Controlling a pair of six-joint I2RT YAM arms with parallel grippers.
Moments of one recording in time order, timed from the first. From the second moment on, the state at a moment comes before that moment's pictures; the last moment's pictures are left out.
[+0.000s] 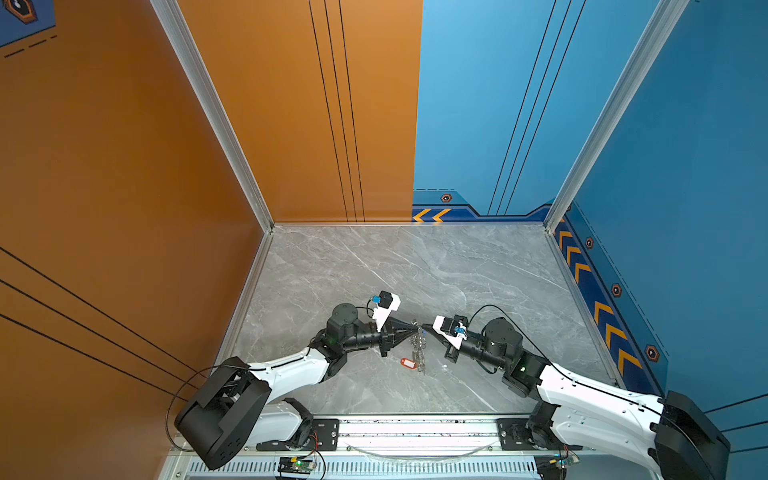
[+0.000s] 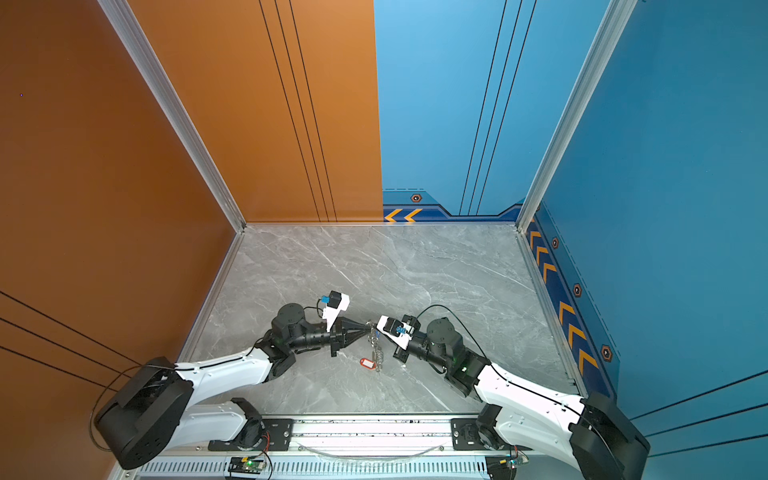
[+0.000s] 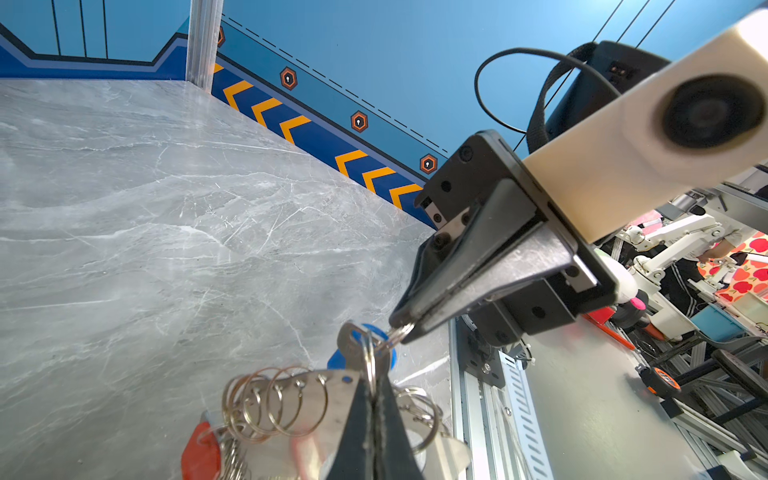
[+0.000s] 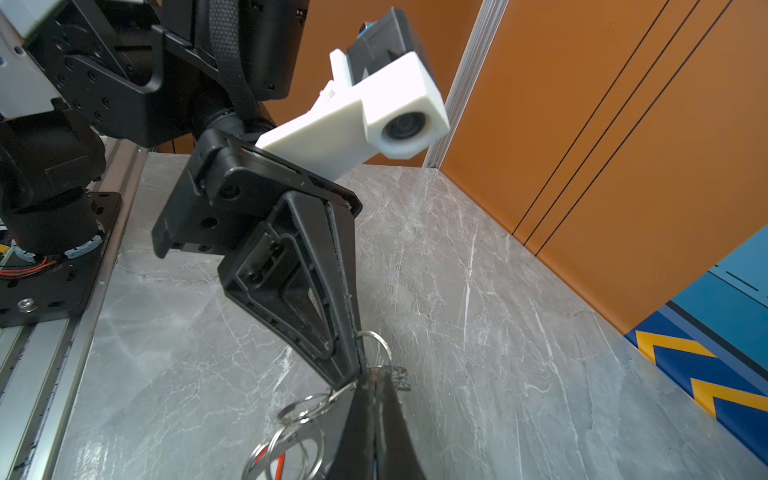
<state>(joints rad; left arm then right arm) -0.62 1.28 0.38 0.75 0.77 -0.36 0.84 1.00 0.38 0.46 -0.22 -0.31</state>
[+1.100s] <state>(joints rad) -0.62 1.25 0.38 0.75 0.74 -0.36 0.82 0.98 0.38 0.48 -0.25 -0.25</state>
